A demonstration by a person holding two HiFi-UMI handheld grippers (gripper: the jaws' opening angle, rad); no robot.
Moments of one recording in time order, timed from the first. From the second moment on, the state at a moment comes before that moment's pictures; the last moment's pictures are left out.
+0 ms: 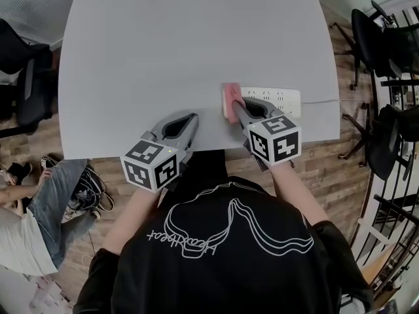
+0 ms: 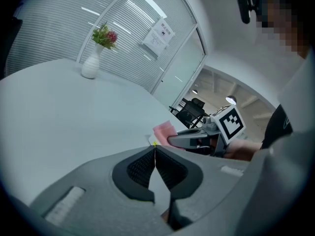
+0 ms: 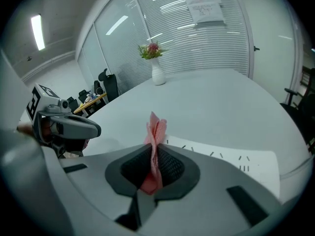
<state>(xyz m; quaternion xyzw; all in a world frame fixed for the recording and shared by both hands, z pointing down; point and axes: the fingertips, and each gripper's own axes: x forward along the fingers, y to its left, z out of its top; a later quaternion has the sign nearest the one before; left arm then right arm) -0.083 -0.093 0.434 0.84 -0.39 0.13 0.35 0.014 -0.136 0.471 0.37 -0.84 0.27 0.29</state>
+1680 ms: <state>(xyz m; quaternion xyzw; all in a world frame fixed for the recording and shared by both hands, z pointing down) 0.011 -0.103 0.418 0.88 -0.31 0.16 0.32 0.216 -0.132 0.472 0.55 -0.74 0.29 0.24</state>
